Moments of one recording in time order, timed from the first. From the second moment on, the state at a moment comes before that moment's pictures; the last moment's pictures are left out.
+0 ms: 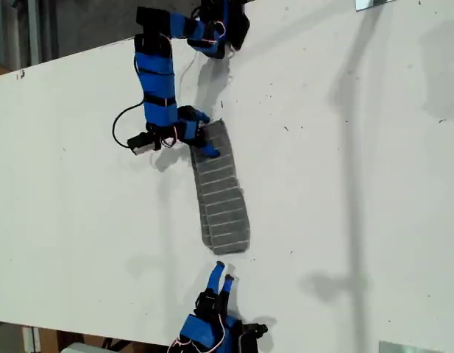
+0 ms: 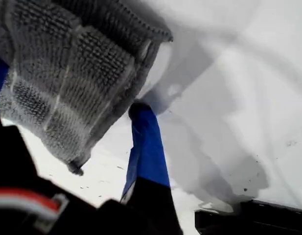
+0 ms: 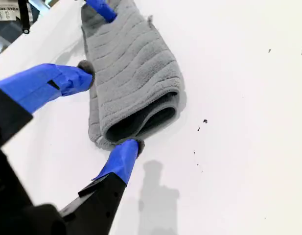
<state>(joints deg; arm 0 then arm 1) 3.2 198.7 168.9 80.9 -100.4 20.0 72.1 102.3 75.8 57.1</state>
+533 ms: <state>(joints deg) 3.7 198.7 168.9 81.5 -100.1 19.9 85.1 119.0 71.6 62.1</state>
